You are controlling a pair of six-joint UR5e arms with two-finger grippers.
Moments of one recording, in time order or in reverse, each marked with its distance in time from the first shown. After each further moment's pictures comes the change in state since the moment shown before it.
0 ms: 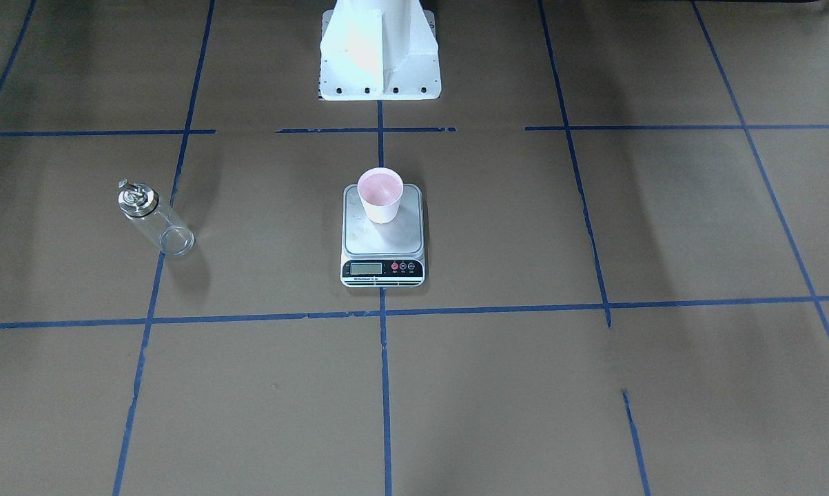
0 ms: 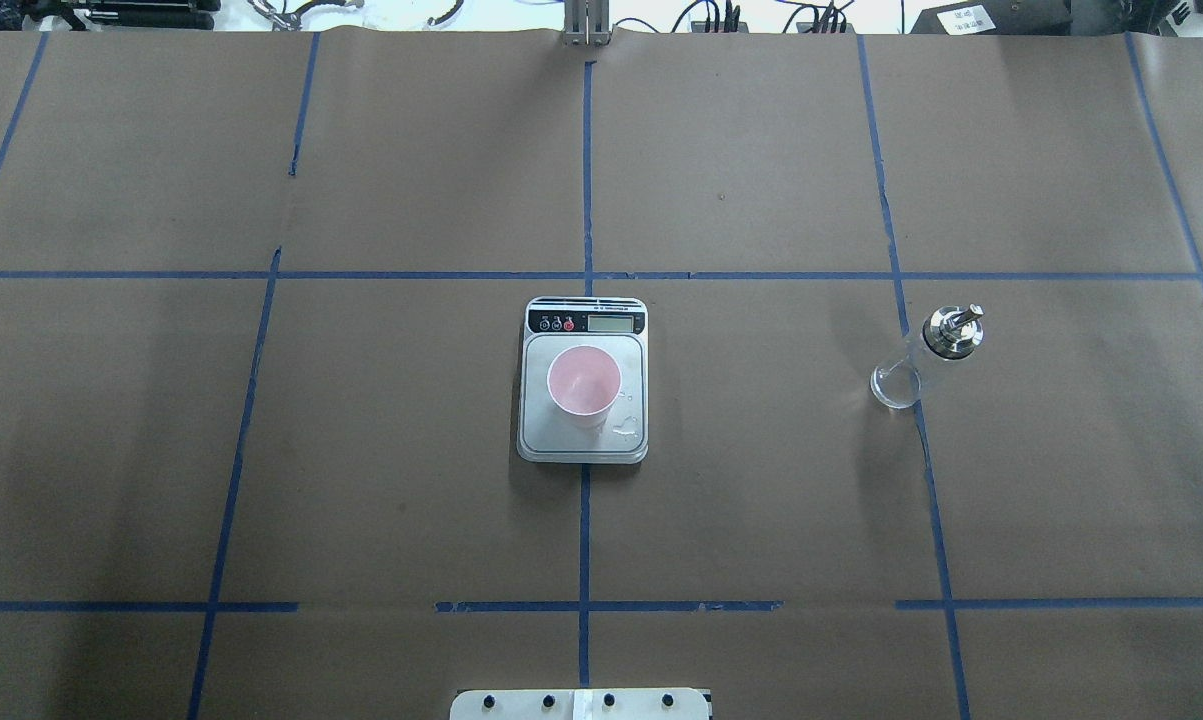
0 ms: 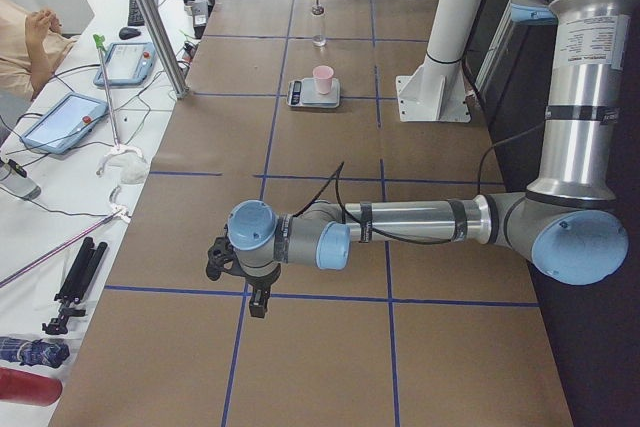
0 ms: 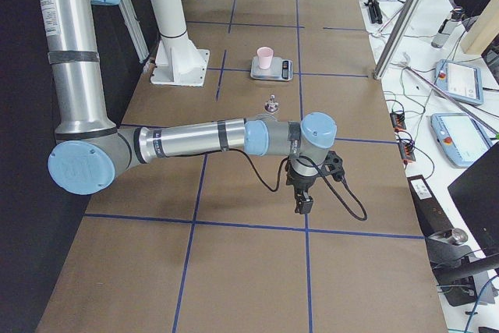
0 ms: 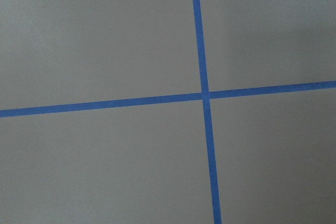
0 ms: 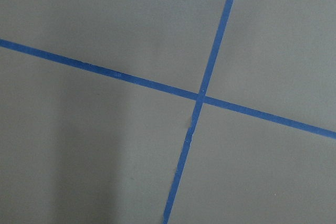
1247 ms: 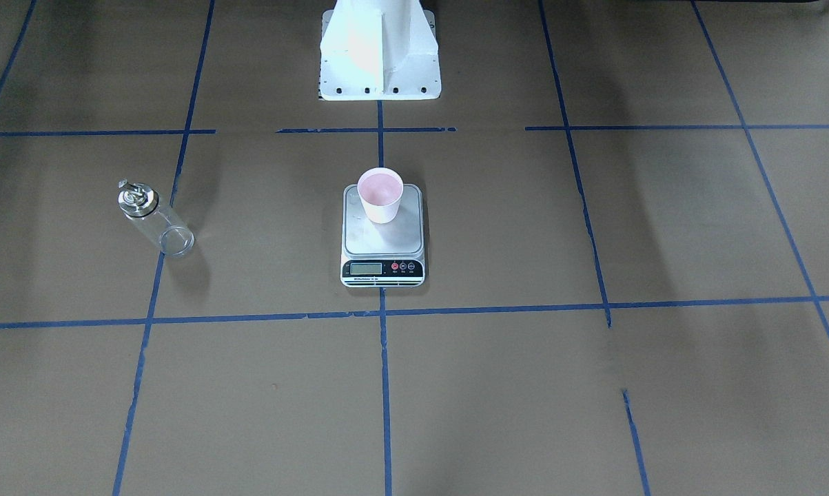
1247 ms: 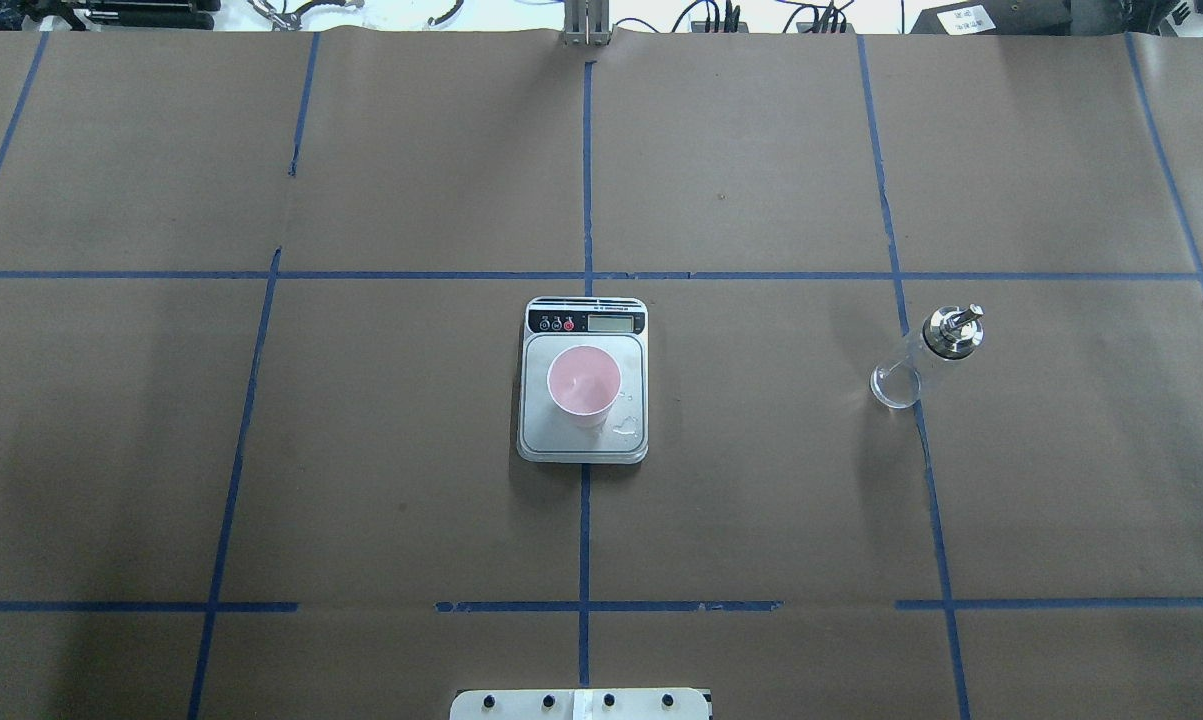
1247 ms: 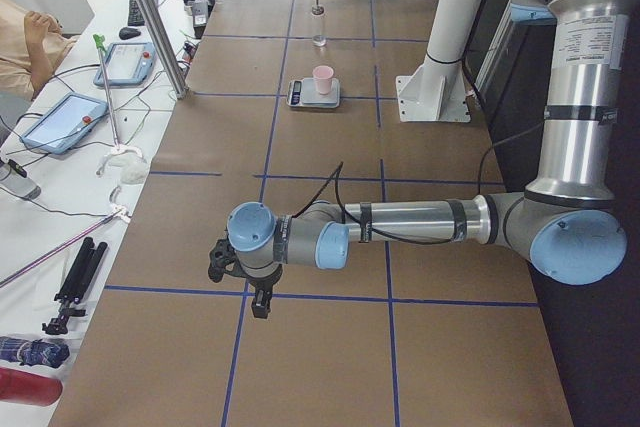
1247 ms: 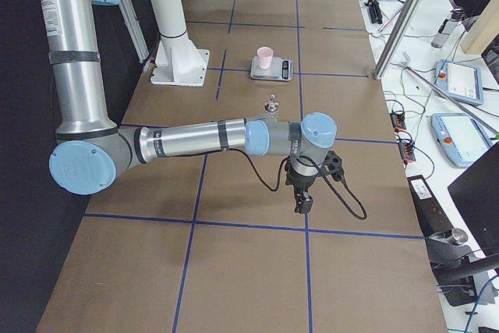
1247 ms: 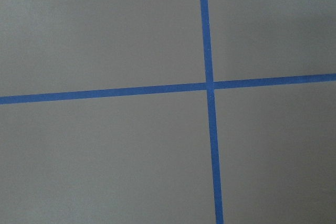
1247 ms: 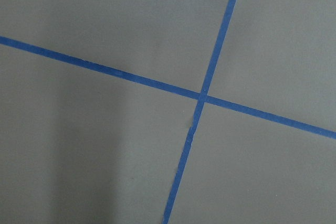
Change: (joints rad) left arm 0.012 0.000 0.001 0.017 0.000 -0.003; right arm -0.009 0.001 -0.002 0.002 -0.005 -0.001
